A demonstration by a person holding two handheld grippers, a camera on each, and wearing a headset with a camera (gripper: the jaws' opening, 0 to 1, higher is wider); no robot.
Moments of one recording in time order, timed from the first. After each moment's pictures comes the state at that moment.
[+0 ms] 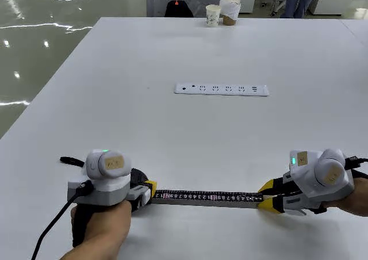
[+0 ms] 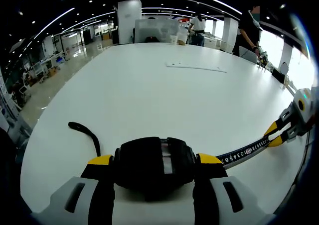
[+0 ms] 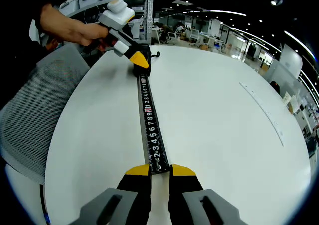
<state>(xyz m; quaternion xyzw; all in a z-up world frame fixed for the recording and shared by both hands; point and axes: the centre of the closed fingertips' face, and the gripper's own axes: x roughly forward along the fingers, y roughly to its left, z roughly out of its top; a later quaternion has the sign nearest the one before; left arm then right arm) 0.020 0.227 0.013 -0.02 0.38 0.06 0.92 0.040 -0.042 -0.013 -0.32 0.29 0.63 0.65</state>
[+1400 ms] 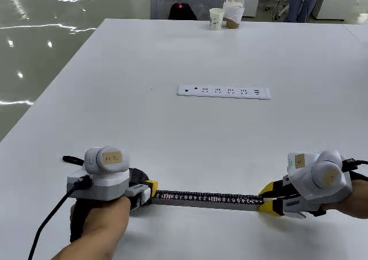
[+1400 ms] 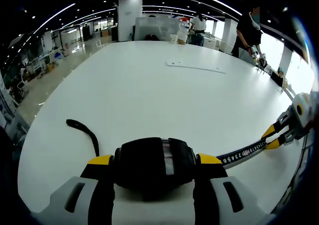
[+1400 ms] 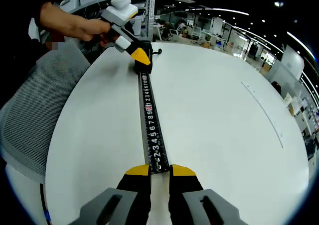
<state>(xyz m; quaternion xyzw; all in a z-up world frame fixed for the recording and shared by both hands) 0.019 0.229 0.014 -0.04 0.38 0.05 0.92 0.038 -0.041 -0.013 -0.33 0.29 0.62 0.64</state>
